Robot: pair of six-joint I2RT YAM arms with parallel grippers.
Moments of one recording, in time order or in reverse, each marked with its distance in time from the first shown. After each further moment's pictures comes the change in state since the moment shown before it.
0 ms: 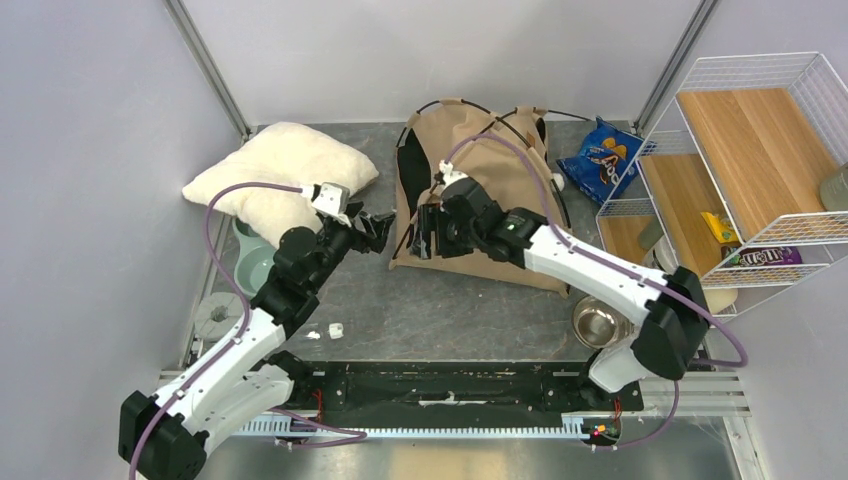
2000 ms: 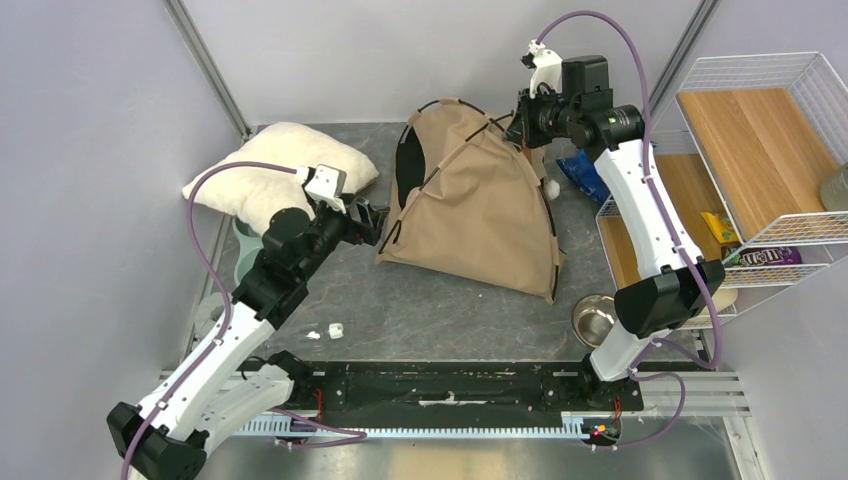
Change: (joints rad) left arm 0.000 0.000 0.226 -0.326 -0.042 0.018; right arm -0.617 0.166 0.685 -0.366 -0.376 -0.635
